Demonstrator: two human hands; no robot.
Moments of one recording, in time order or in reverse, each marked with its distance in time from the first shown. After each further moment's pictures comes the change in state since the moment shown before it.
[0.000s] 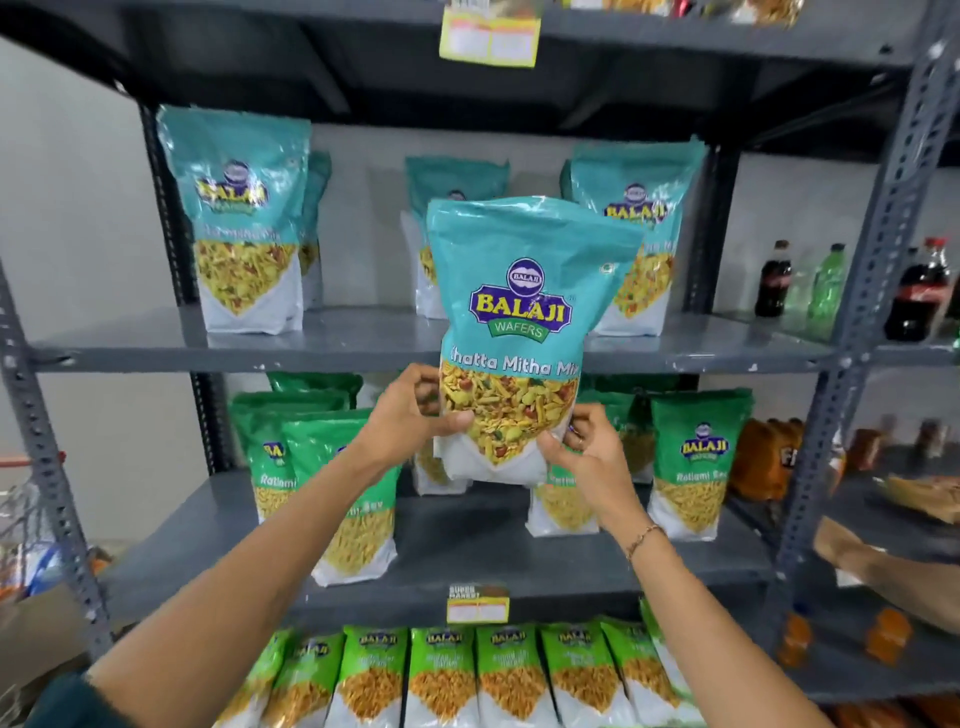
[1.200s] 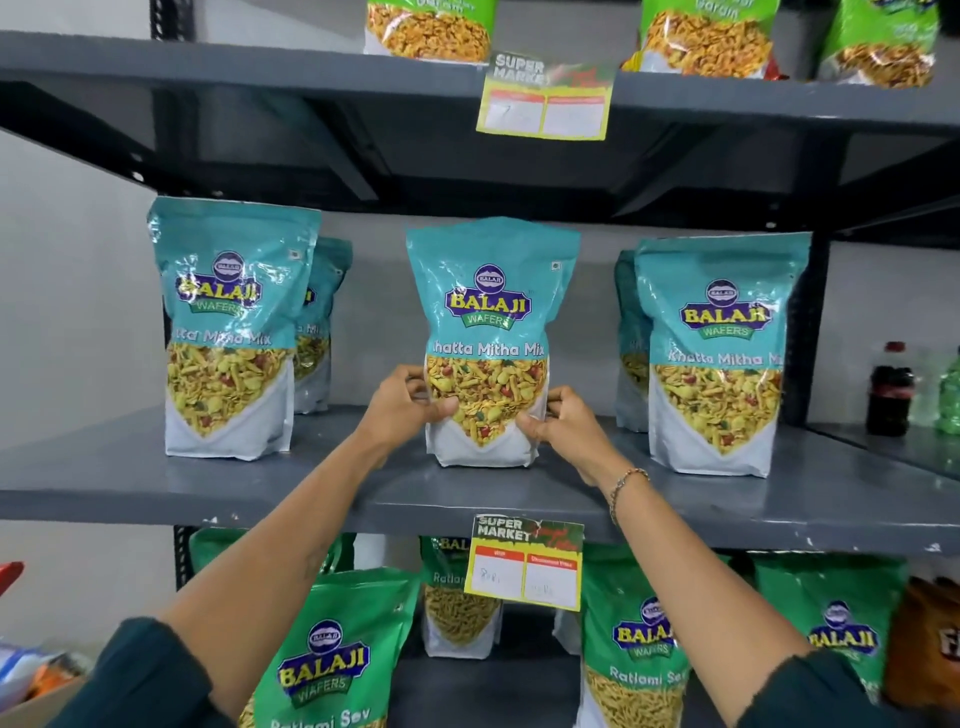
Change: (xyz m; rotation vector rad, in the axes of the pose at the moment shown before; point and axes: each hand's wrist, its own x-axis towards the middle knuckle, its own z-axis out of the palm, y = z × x) left_hand 0.218 -0.011 -0.069 0.063 0.236 0.024; right_hand 0.271 0.007 0.057 -0.154 -0.157 0.063
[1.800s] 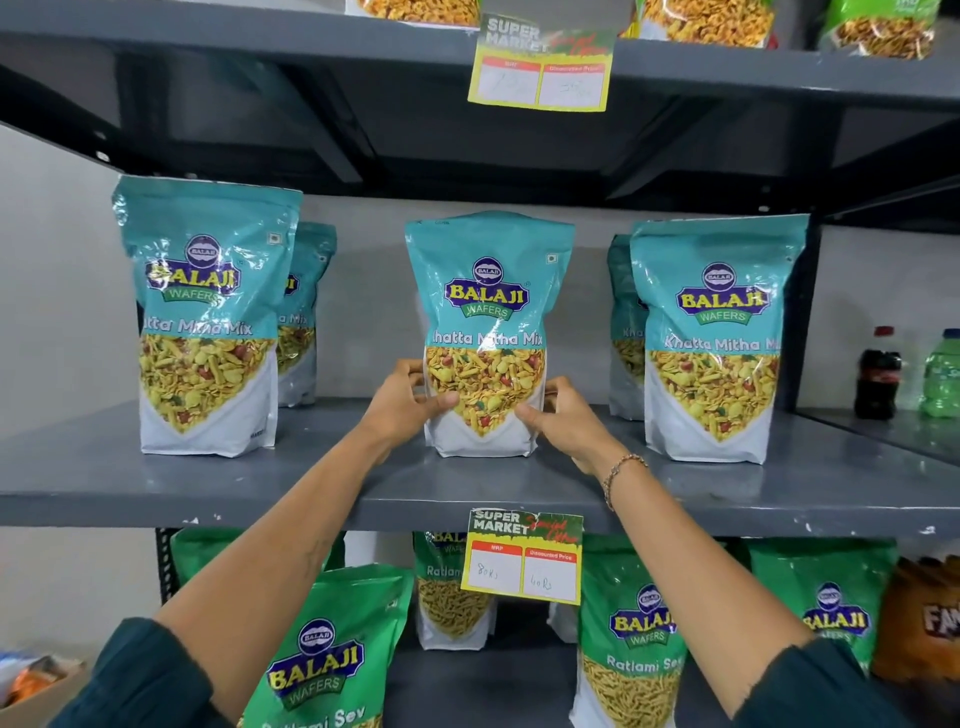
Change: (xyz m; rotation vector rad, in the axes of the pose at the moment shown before) left_hand 0.008 -0.009 0.009 0.062 -0.071 -0.020; right_hand 0.005 0.002 0.001 -0.112 0.019 0.073
